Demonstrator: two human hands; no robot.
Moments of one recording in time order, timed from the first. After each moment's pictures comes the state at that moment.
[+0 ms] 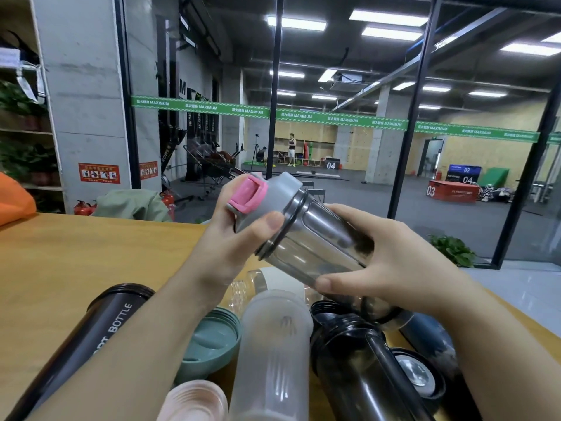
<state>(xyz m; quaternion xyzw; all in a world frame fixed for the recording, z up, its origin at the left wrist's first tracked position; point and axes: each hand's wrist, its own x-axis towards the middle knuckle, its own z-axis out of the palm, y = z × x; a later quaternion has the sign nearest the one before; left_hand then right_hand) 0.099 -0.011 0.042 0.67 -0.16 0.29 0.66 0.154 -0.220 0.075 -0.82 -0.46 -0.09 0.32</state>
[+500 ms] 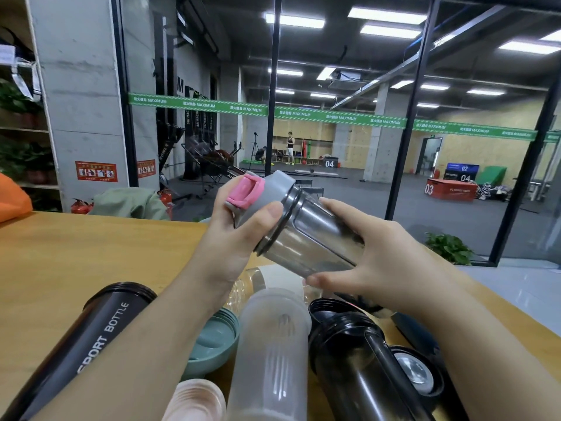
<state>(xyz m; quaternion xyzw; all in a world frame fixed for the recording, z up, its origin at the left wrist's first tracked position) 0.107 -0.019 0.039 0.62 -0.10 0.33 0.71 0.154 -0.213 0.067 -0.84 -0.43 -0.14 0.30</state>
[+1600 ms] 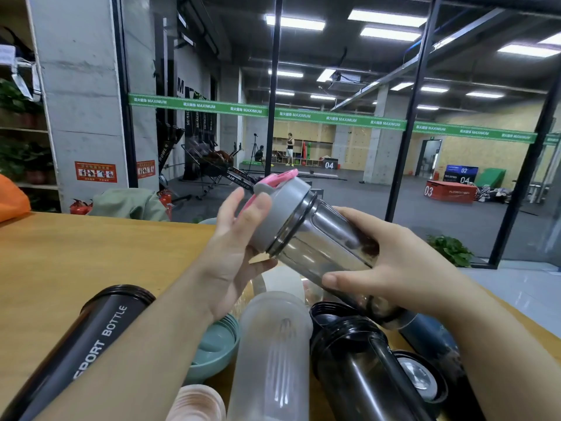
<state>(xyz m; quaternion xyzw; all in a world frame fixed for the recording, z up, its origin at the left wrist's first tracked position) 0.105 -0.017 0.036 0.61 -0.08 0.22 0.76 0.163 -0.222 0.068 -0.83 -0.43 -0.08 0.34</state>
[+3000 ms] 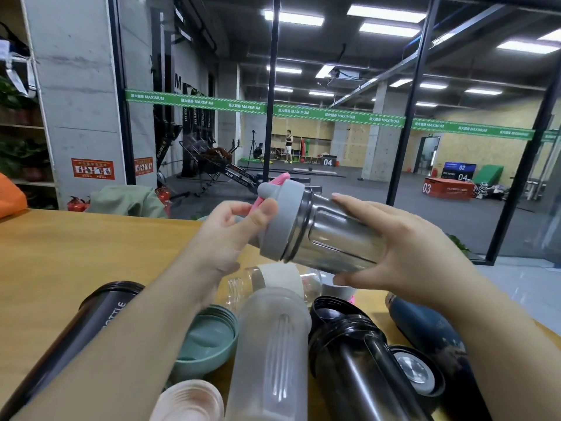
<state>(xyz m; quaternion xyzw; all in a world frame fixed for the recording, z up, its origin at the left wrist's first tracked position) 0.096 -0.014 0.046 0.70 0.06 0.23 0.67 0.167 -0.226 0.072 -0.86 -0.42 -0.22 0.16</state>
